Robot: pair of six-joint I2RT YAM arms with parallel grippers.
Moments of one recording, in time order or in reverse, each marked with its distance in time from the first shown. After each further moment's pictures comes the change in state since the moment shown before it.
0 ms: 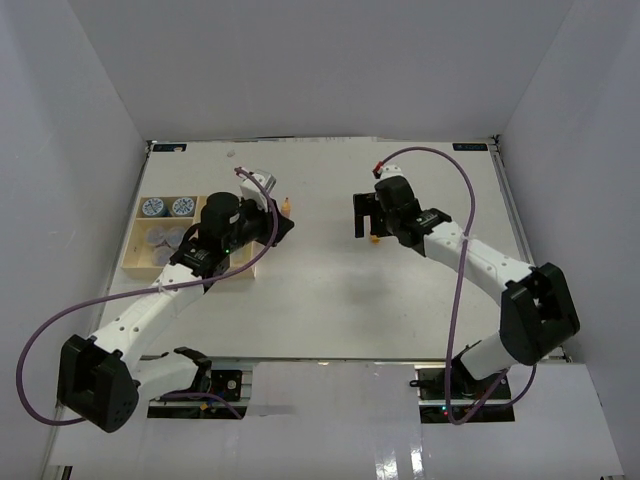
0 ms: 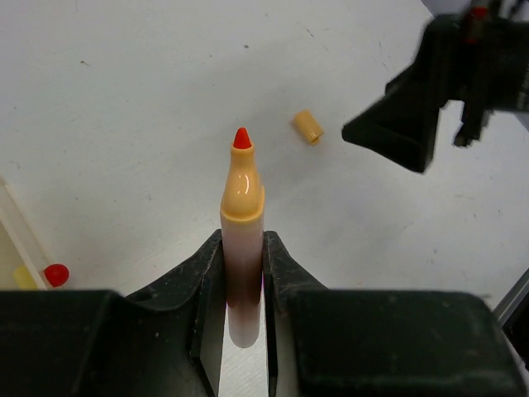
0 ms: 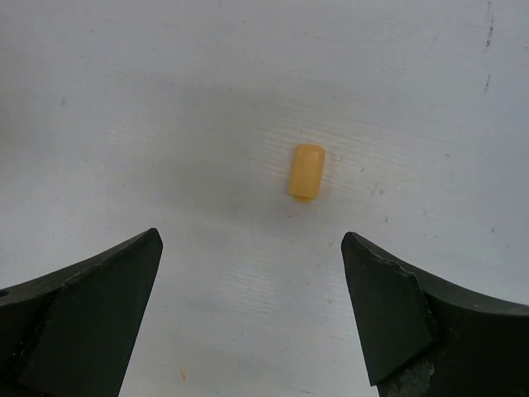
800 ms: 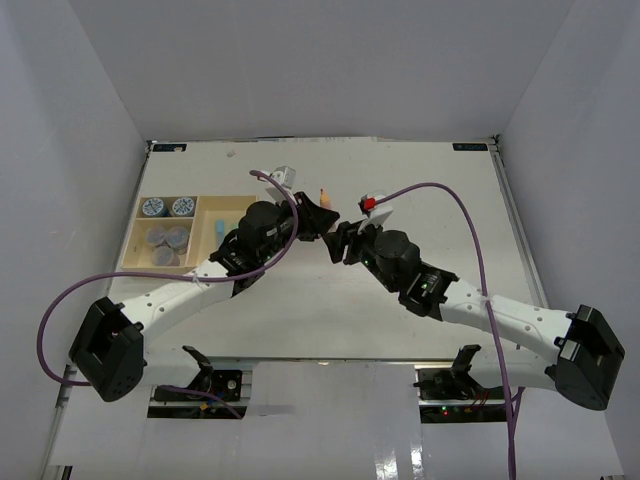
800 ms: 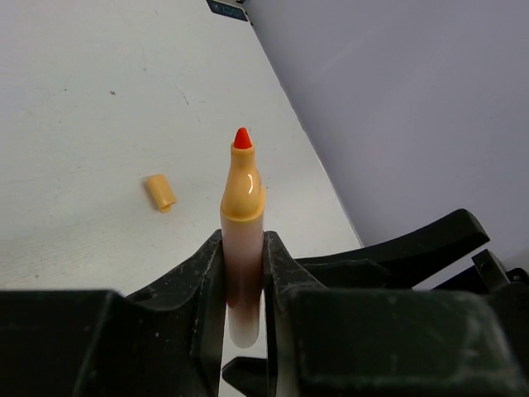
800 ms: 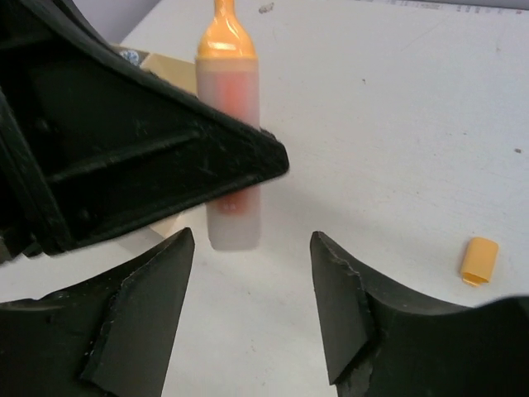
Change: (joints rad) left arm -0.268 0.147 0.005 0.358 -0.229 -0.508; right arm 0.384 -0.270 -0.261 0.540 0.163 0.016
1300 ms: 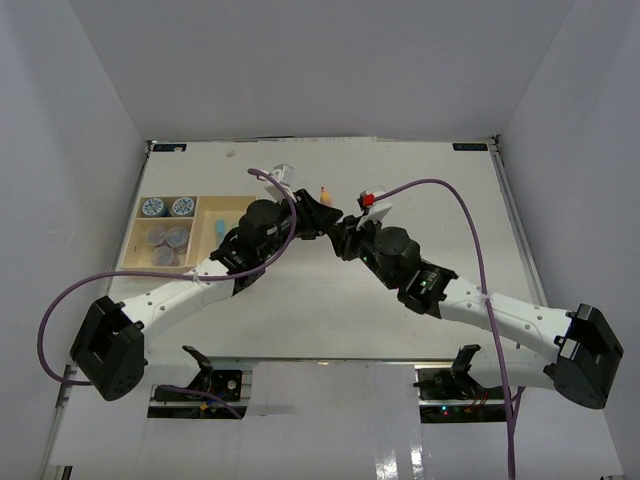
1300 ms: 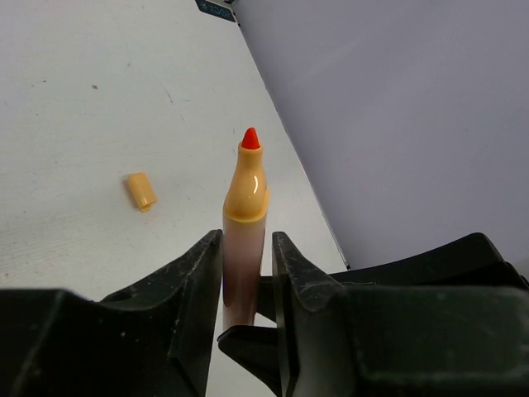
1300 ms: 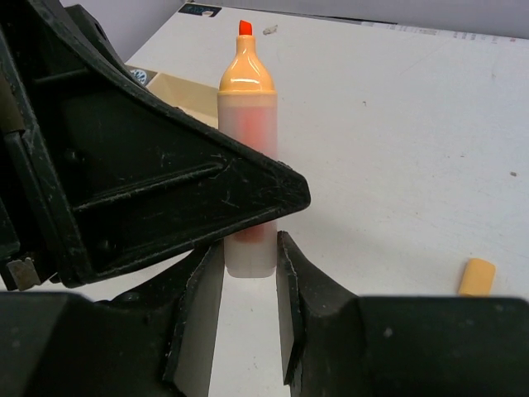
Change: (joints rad) left arm 0.001 0.005 0.016 -0.006 0.010 -0.058; right arm 0.000 0.008 0.027 0.004 0.003 -0.031
